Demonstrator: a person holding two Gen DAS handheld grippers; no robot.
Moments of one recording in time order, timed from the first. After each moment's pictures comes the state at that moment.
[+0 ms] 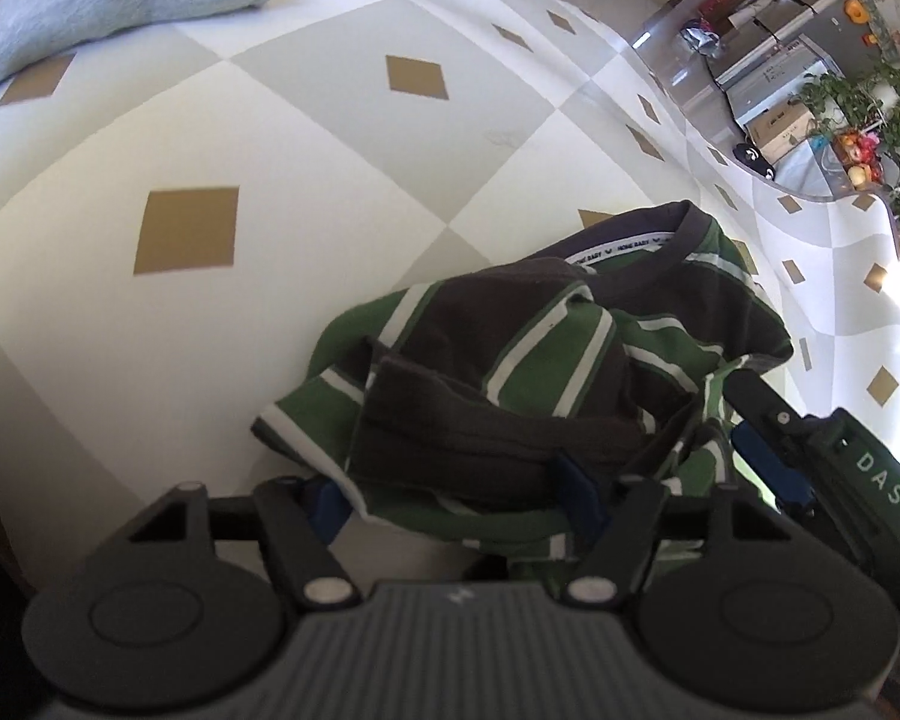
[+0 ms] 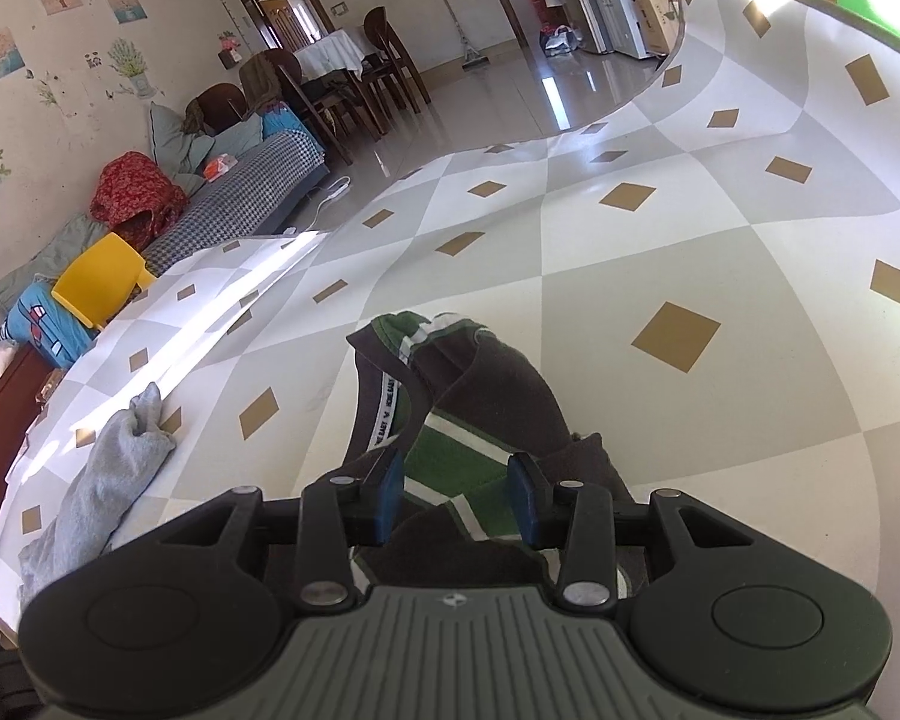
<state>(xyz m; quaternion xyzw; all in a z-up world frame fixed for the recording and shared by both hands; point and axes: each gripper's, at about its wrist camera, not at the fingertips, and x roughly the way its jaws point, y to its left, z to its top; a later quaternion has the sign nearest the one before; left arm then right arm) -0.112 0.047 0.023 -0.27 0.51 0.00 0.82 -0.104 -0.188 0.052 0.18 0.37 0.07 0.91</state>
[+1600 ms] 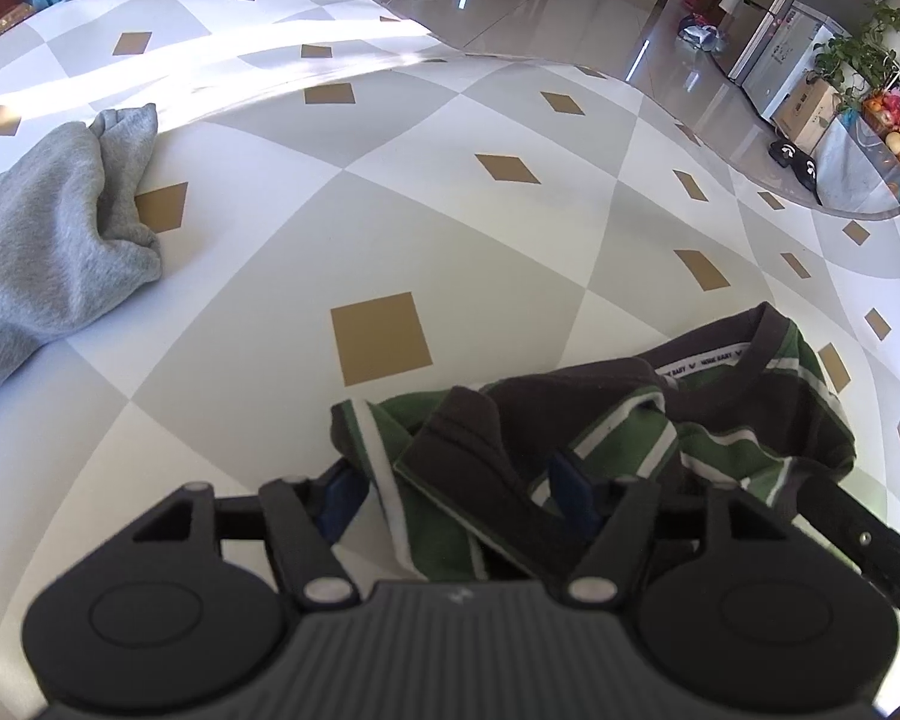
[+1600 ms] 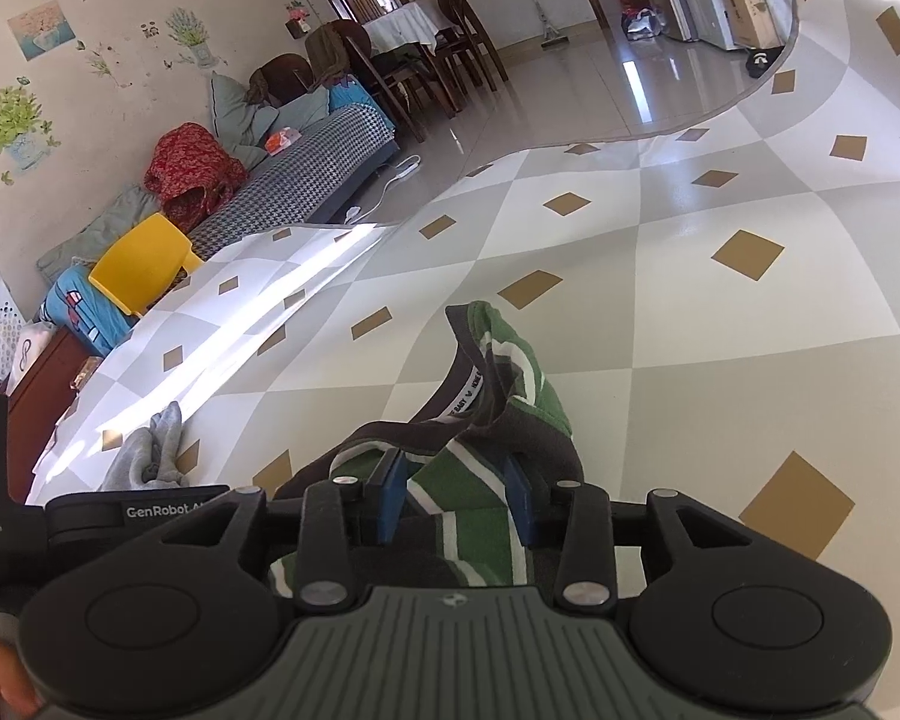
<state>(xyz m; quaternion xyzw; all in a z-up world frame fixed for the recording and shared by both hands) 0.029 0.065 0.042 -0.16 0.48 0.04 0.86 -0.001 -0.190 0.057 0.17 0.36 0.15 0.90</state>
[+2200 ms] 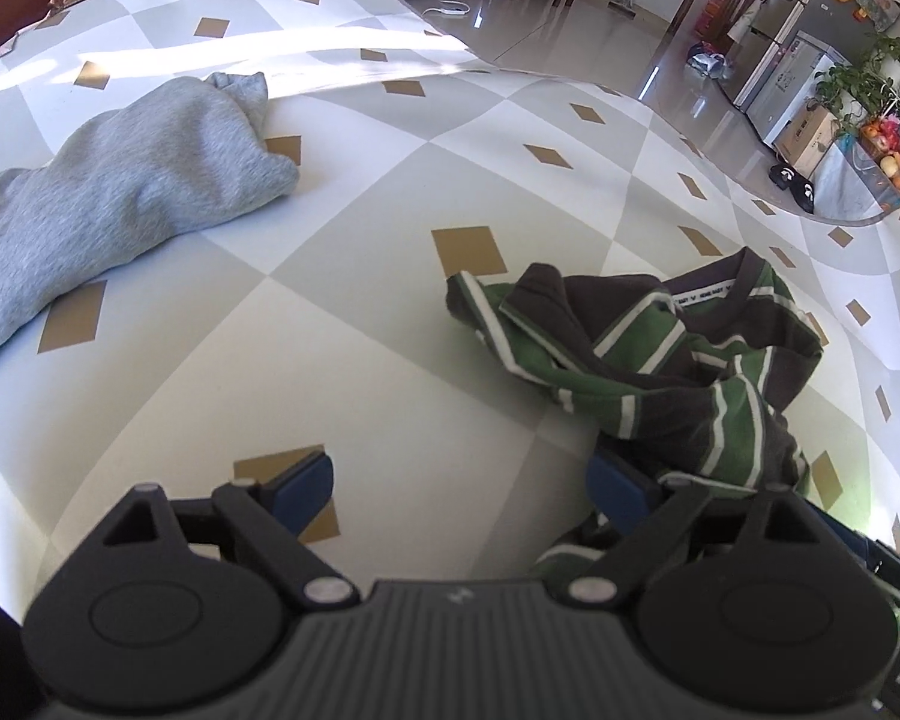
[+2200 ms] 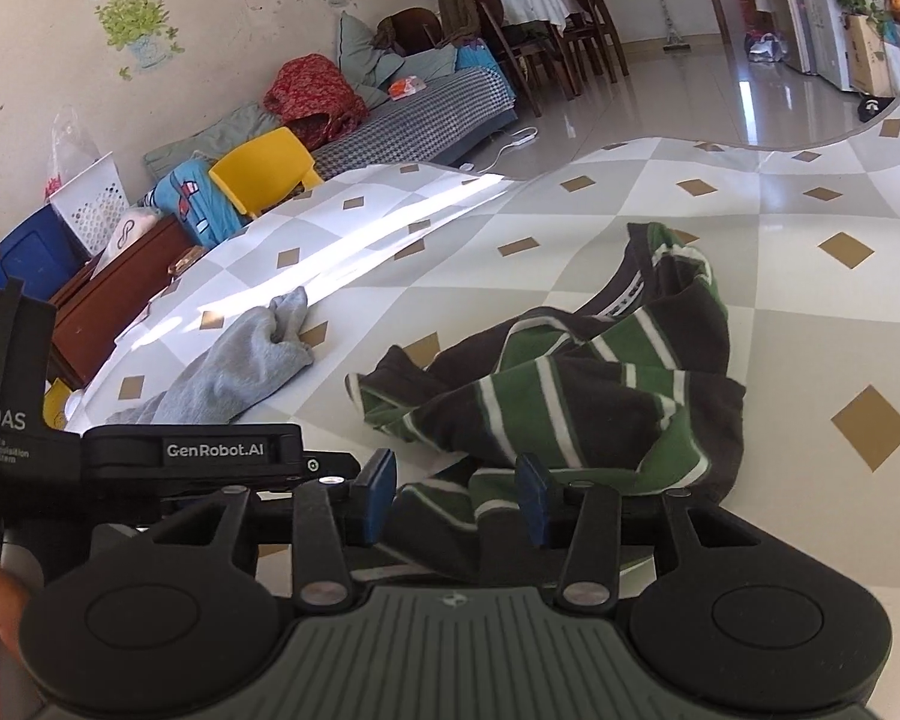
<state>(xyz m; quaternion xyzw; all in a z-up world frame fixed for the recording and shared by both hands) -0.070 0.093 0.046 -0.19 0.48 0.06 0.86 -0.084 -0.134 0.063 0.09 0.37 0.26 0.89</state>
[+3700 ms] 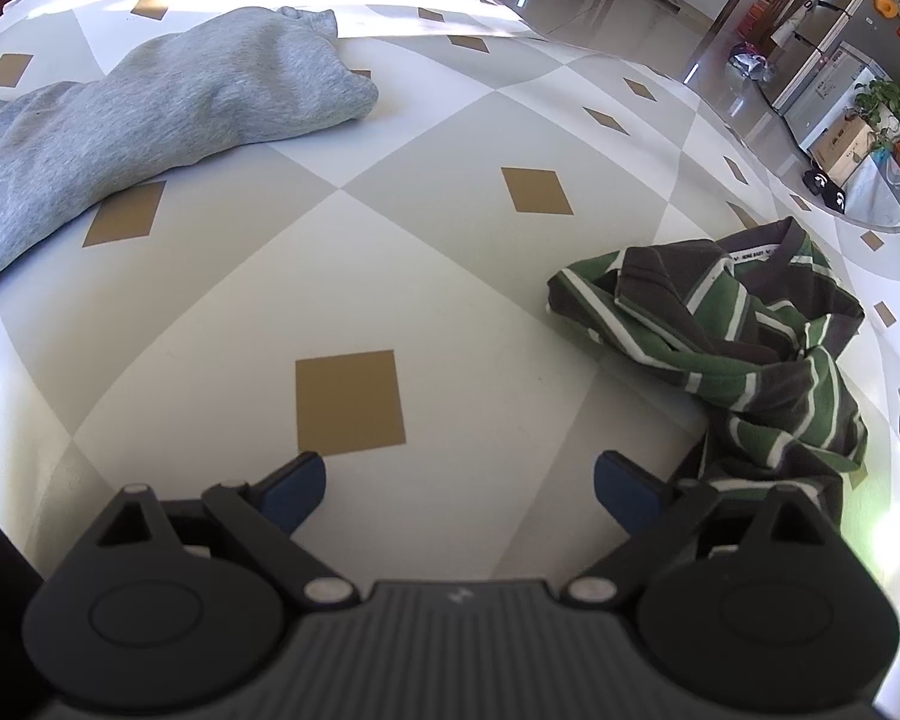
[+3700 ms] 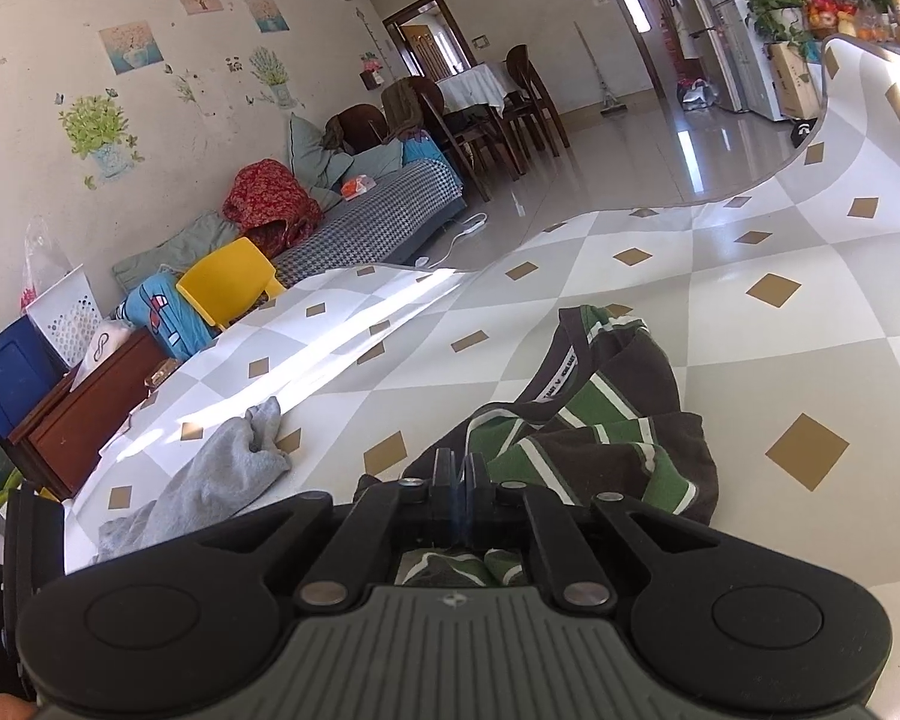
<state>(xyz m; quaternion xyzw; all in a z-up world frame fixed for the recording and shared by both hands) -0.096 0.101 0.025 -0.21 0.50 0.08 0.84 -0.096 -0.167 0.084 0.15 0.29 0.20 0.92</state>
